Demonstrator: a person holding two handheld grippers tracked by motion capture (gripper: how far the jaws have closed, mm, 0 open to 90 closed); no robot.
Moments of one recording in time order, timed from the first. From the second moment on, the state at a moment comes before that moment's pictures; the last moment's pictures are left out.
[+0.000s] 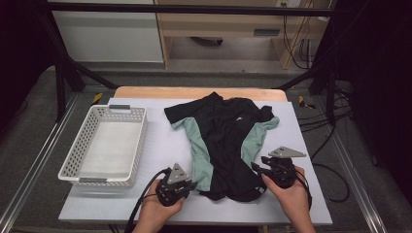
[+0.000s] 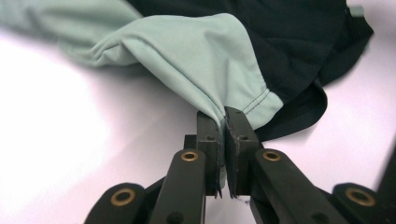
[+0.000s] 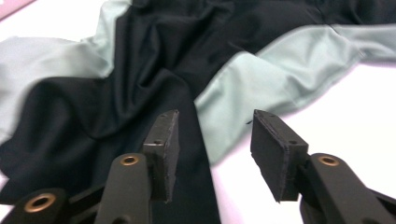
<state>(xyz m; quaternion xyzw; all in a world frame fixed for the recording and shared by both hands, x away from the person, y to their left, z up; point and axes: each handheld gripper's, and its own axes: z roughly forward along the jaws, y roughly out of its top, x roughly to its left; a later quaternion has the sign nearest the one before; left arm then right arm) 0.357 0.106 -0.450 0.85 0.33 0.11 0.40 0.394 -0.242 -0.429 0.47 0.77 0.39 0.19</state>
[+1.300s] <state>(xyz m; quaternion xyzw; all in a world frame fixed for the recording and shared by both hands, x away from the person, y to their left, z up) 0.349 0.133 -0.464 0.85 0.35 0.13 0.36 0.389 -0.260 -0.457 0.51 0.78 0.32 0.16</state>
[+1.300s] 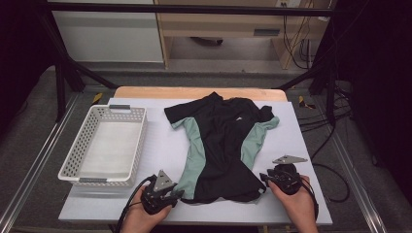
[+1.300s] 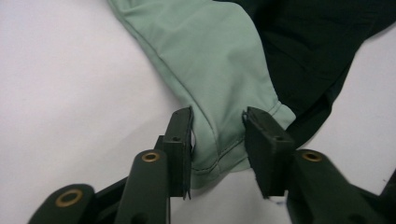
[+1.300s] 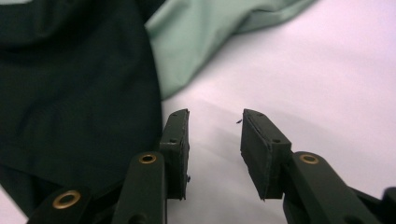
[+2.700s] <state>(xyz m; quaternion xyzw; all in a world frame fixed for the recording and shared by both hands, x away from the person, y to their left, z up) 0.360 0.165 -0.451 0.83 0.38 0.16 0.38 0.377 -0.176 -0.460 0.39 0.86 0.31 0.13</state>
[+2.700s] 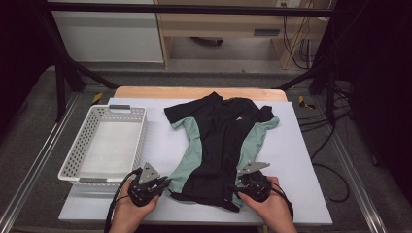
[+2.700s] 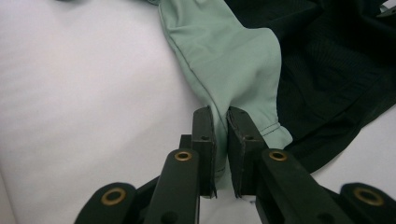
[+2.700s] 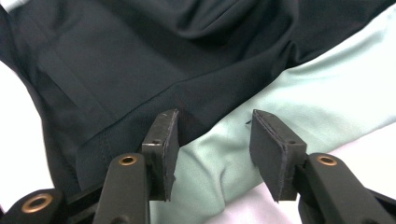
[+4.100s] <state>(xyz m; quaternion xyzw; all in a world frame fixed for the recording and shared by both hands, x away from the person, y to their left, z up) 0.349 0.166 -0.446 0.82 0.39 0.17 0.38 0.375 -0.244 -0.441 0.43 0.83 0.33 0.15</state>
